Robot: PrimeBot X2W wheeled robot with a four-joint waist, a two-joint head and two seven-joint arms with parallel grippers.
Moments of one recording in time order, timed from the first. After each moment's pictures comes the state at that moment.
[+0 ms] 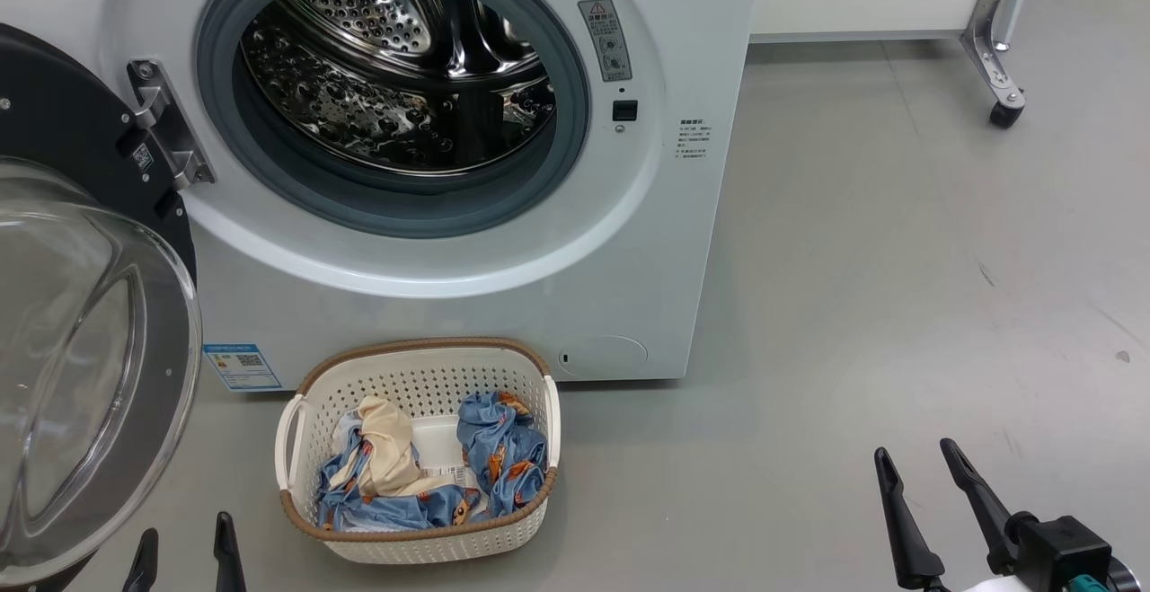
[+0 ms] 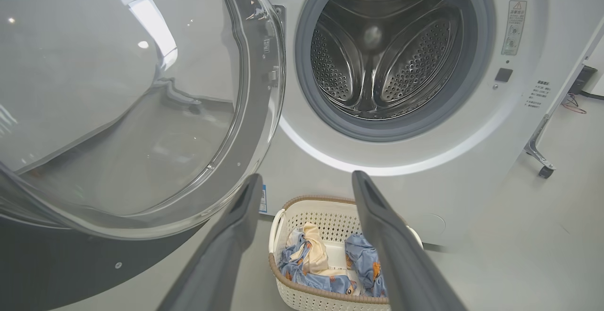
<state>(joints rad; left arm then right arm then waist) 0.33 0.05 0.07 0.00 -0.35 -0.10 -0.25 0.23 -0.13 0.14 0.06 0.24 0.12 -0.26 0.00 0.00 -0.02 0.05</state>
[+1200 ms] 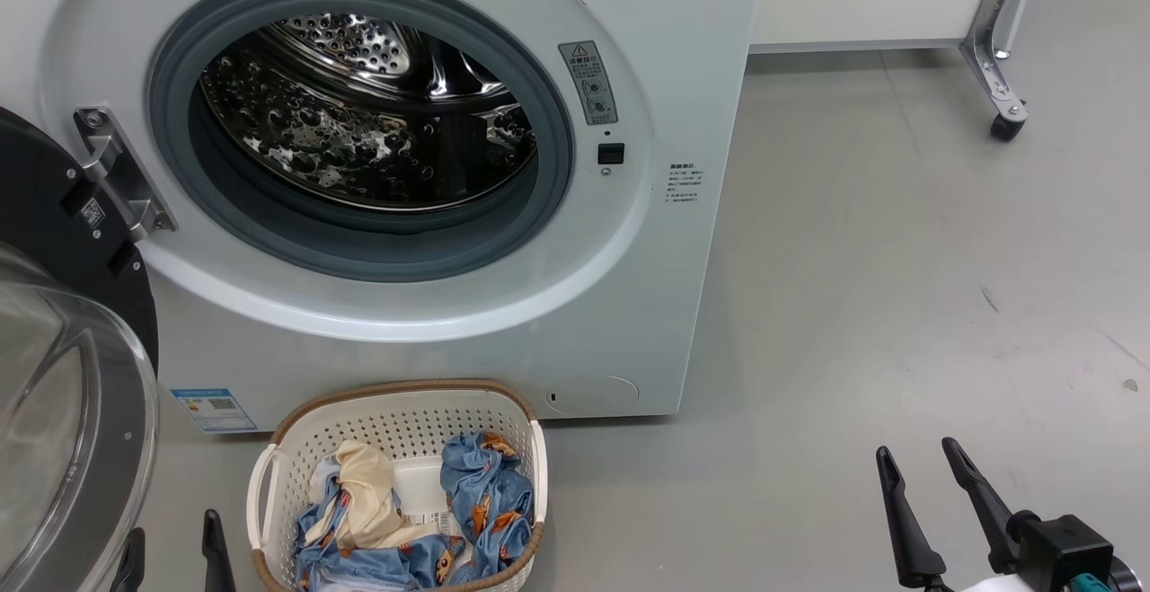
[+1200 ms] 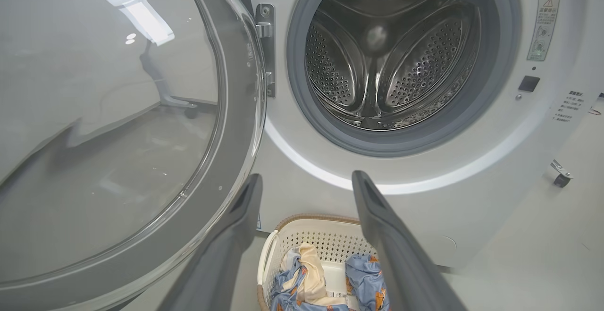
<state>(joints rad) 0.33 0.05 0.08 -0.01 -0.35 -0.08 -0.25 0.23 -0.13 0.14 0.07 0.24 0.12 -0.26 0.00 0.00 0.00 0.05</state>
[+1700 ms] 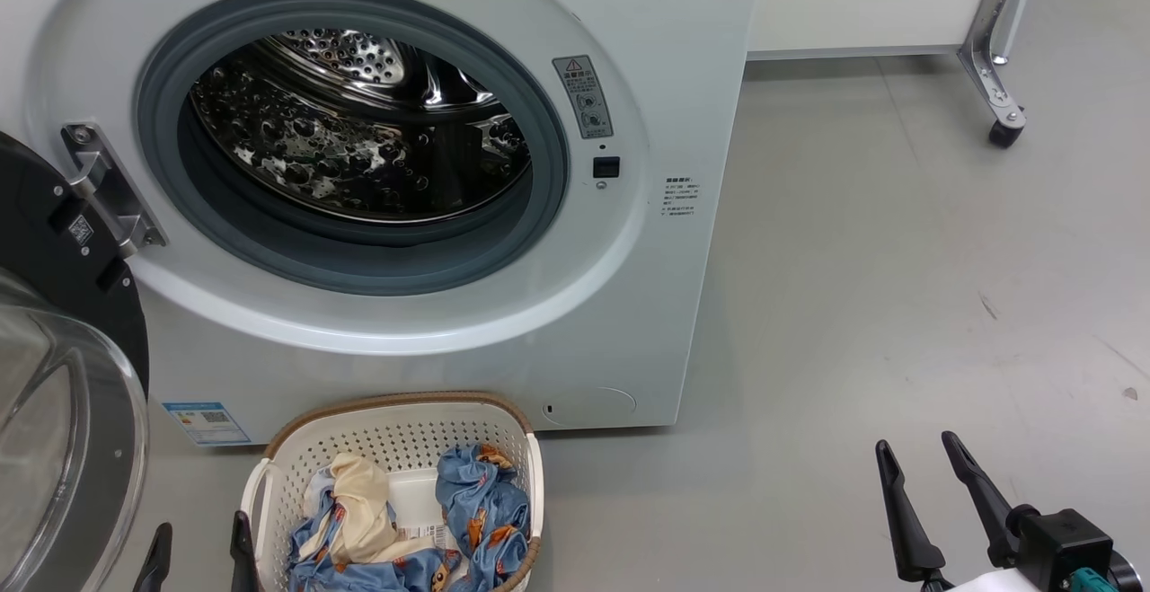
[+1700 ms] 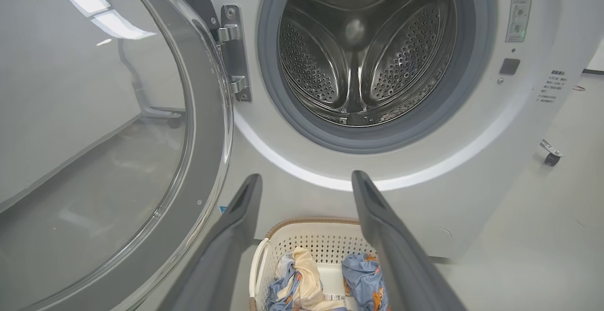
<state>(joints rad) 0.33 0.05 0.06 -0.01 -0.28 -0.08 -0.25 0.21 -0.12 0.14 0.07 0.24 0.12 -0.26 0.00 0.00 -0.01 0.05</state>
